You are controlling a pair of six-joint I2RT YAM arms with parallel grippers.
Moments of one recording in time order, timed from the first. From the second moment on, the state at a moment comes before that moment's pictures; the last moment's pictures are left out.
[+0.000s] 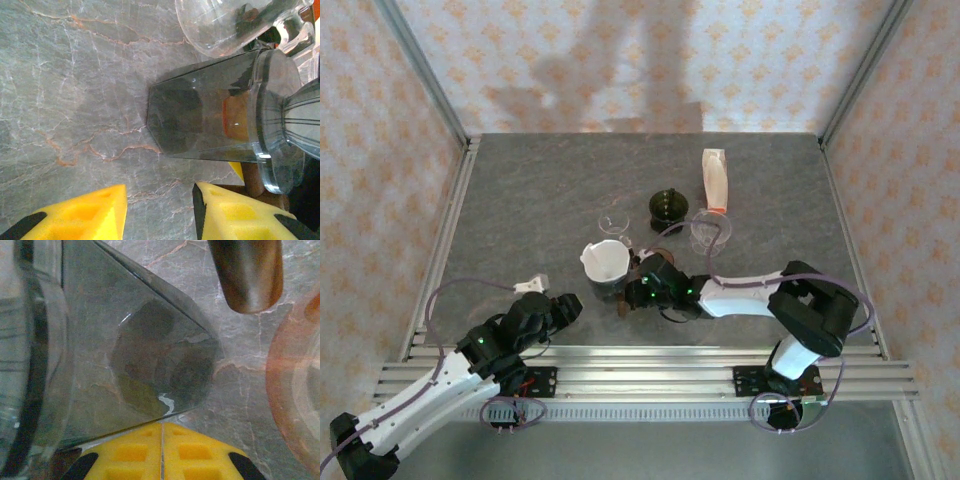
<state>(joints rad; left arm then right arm) -0.72 0.36 0.23 -0.56 -0.15 -1.18 1.00 1.61 0.72 0.13 -0.07 0.77</state>
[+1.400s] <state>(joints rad) -0.49 0.69 0.12 0.01 0.00 -1.17 1.00 1.81 0.92 0.17 -0.03 0.84</state>
